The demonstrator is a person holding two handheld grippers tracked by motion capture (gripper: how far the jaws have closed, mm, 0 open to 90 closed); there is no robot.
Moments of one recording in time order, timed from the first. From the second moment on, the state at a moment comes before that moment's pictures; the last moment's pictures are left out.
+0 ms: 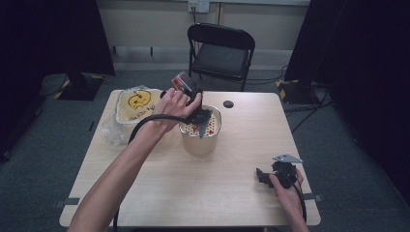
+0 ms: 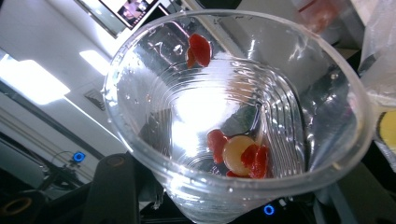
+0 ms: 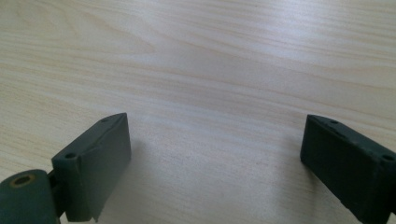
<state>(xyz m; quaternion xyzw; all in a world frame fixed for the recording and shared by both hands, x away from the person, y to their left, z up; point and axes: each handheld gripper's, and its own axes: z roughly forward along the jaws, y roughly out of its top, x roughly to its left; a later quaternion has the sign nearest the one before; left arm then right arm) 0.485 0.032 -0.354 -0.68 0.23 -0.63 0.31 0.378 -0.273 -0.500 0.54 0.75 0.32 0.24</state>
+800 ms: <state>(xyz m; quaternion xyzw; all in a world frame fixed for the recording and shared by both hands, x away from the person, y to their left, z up) 0.476 0.030 -0.353 -0.59 0.30 -0.65 0.38 0.378 -0.273 -0.500 0.54 0.74 0.32 0.24</state>
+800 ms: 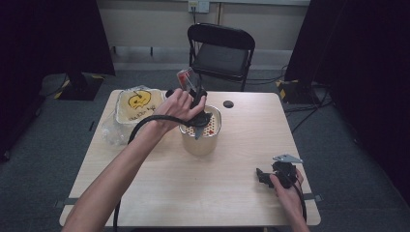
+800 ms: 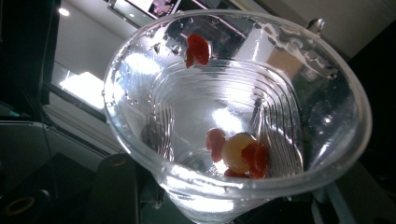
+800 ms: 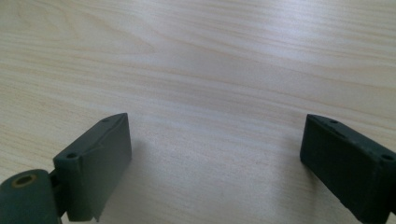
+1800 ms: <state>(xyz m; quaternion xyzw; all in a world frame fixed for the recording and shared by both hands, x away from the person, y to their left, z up) 0.480 0.037 -0.338 -0.73 0.15 -0.63 0.21 0.378 -0.274 -0.500 0.54 0.74 0.32 0.24</state>
